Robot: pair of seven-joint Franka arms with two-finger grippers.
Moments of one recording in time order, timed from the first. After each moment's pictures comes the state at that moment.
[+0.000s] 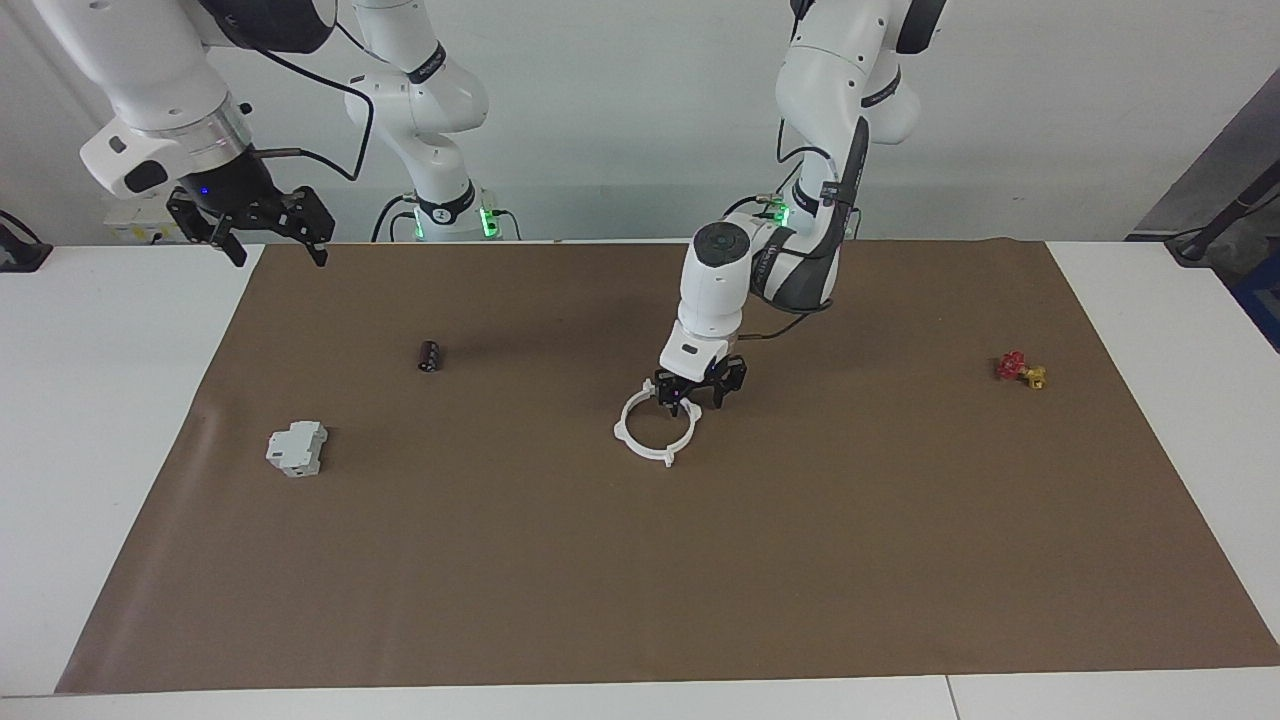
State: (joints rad) left arm -0.55 0.34 -0.09 -2.00 0.10 2.44 -0.85; right arm 0.03 -0.02 -0.09 -1.57 -0.03 1.50 -0.05
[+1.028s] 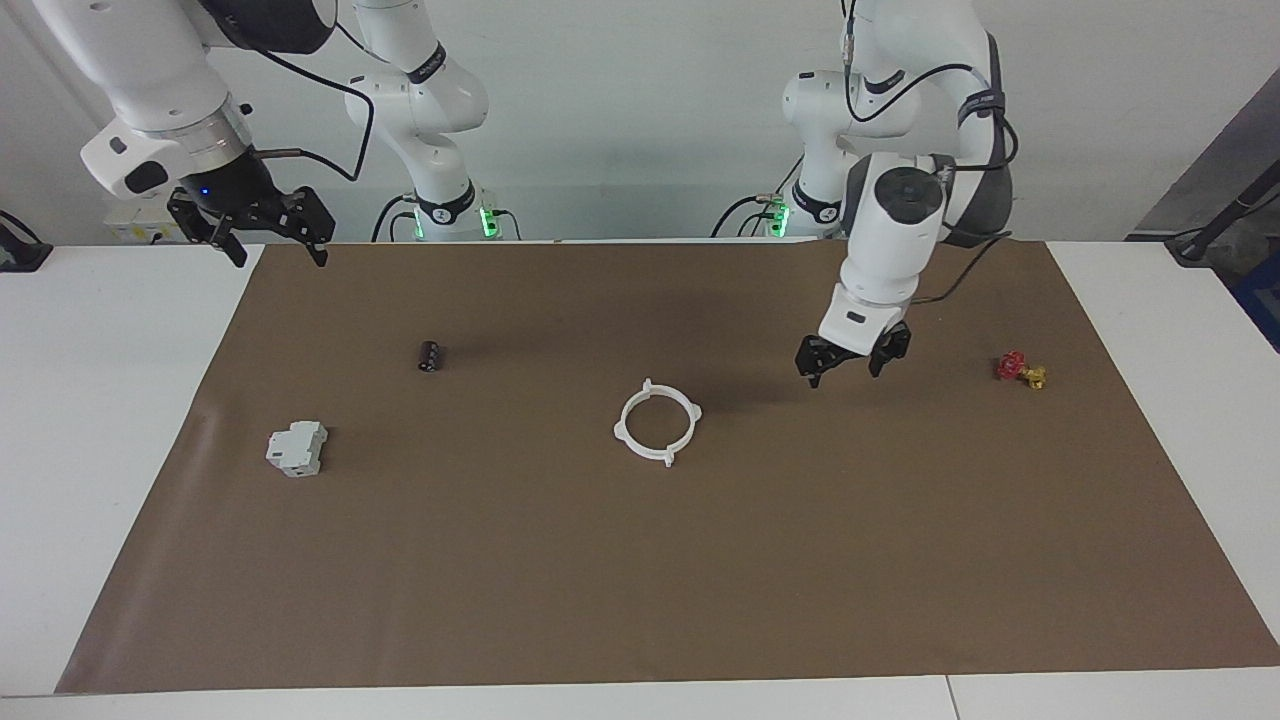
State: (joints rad) left arm -0.18 0.07 -0.06 -1.99 0.10 2.05 -0.30; right arm 0.03 -0.02 -0.09 -1.58 -0.03 1.50 -0.05
